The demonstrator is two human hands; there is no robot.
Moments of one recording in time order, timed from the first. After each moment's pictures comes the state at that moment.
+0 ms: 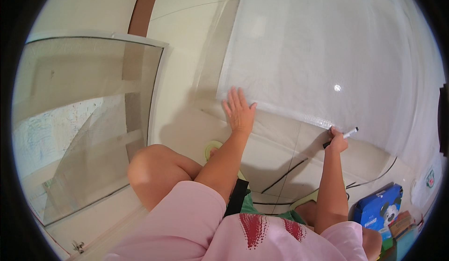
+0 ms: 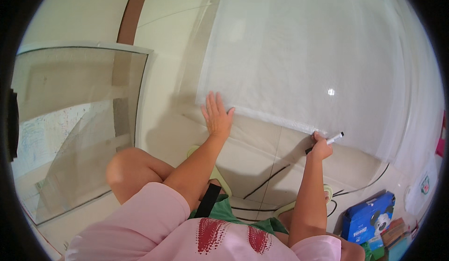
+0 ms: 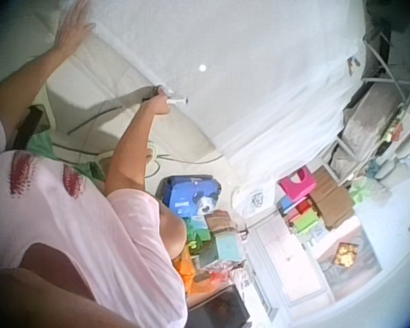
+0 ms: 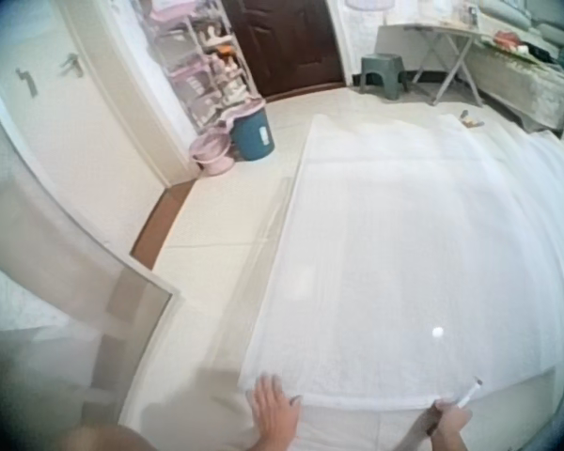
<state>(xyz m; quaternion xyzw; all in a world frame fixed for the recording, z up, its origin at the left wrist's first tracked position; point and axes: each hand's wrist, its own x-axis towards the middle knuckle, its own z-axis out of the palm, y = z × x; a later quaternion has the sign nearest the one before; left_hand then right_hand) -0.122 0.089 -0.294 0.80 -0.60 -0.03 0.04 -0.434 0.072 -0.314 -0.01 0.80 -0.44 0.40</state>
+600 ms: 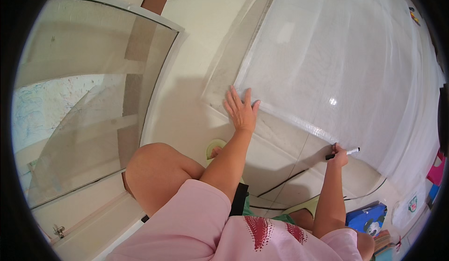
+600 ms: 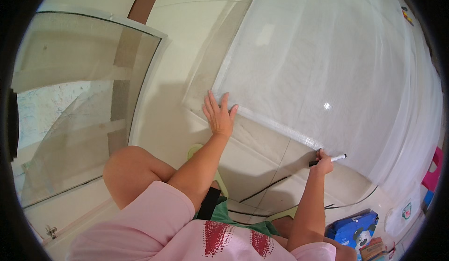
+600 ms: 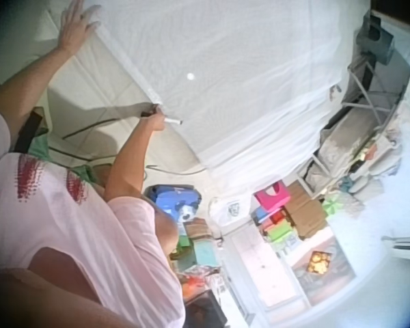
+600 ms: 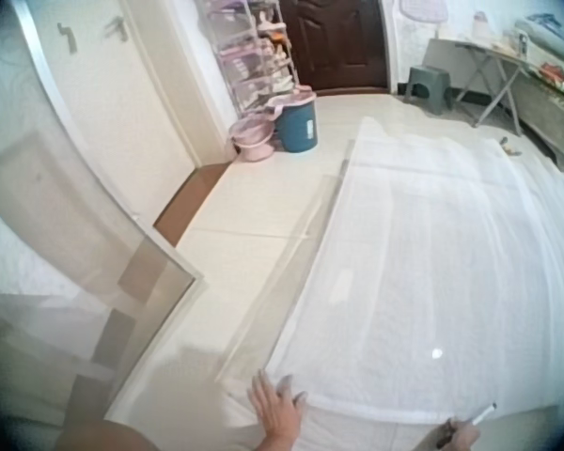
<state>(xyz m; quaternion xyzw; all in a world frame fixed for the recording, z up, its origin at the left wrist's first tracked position) -0.089 0.094 -0.297 0.87 -0.48 -0.04 0.08 -0.436 0.069 -0.319 0.00 0.82 -0.42 0.38</state>
